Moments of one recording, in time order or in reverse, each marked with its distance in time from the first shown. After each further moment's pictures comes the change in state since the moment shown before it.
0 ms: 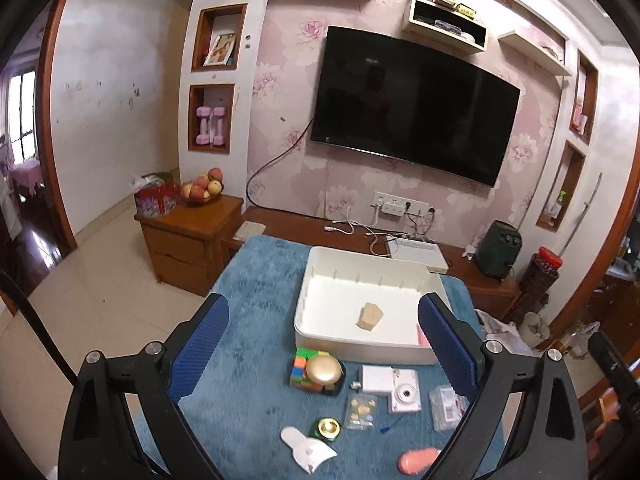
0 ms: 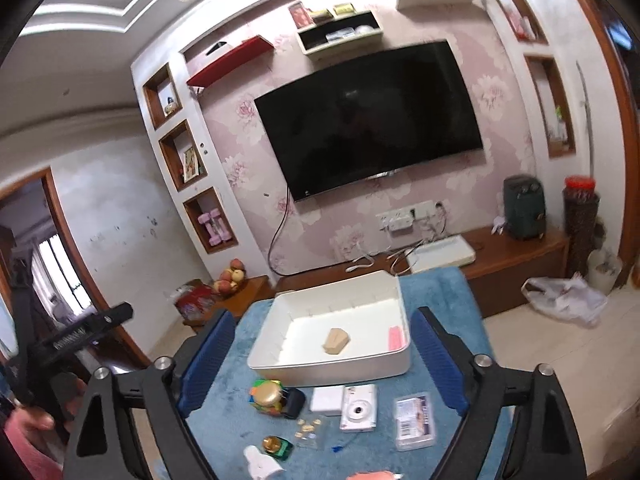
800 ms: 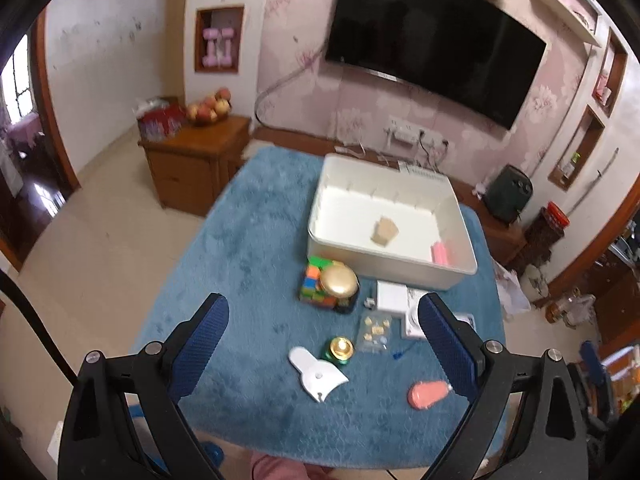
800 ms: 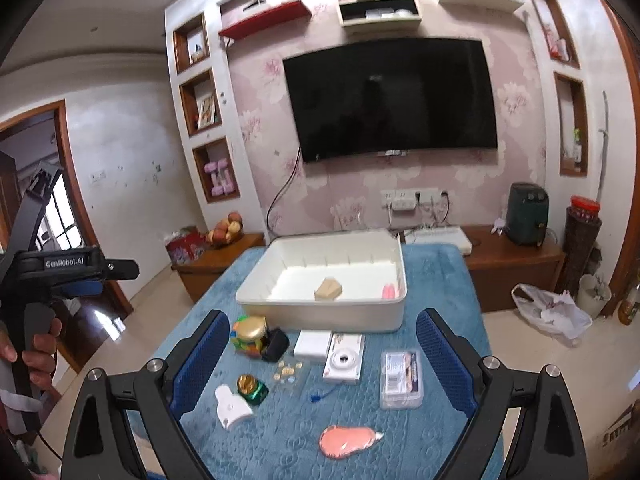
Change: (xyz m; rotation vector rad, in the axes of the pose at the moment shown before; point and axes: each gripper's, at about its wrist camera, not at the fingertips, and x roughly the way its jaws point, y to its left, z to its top) left arm 0.027 0.014 -0.046 -0.047 0.305 0.017; right arm 0.006 0.014 -0.072 -0.152 0.114 -0.011
